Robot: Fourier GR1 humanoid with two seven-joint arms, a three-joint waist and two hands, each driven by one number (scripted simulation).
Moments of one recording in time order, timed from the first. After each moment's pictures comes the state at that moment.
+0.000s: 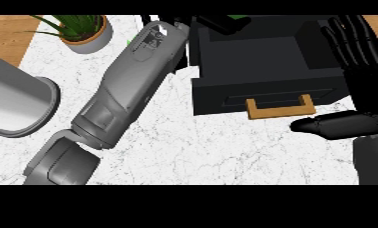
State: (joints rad) left arm -1.33 0.00 -0.11 -0.44 0.23 0.34 -0.27; right arm -0.29 -0.22 -0.15 -1.83 -0.13 0.21 0.09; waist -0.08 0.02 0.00
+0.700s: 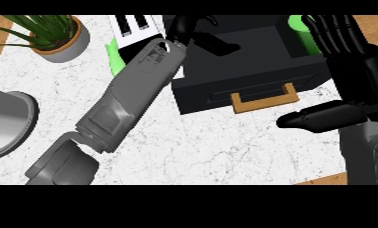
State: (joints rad) left arm -1.29 0.00 -0.33 -0.30 0.31 0.26 -0.23; right arm -0.39 -0.20 -0.10 -1.79 -0.14 0.24 0.08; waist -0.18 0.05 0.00
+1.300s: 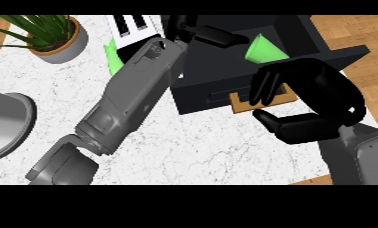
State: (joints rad) left arm -1.26 0.00 -0.28 -0.40 0.52 0.25 -0.40; right arm -0.40 -0.22 0.06 -1.77 -0.31 0.50 0.12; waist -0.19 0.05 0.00
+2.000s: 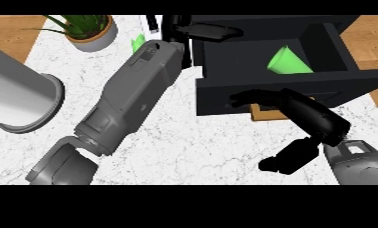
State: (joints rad) left arm -1.25 0.00 -0.23 -0.39 0.64 0.28 -0.52; right arm -0.28 -0.38 0.24 -1.76 0.13 0.54 0.13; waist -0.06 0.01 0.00
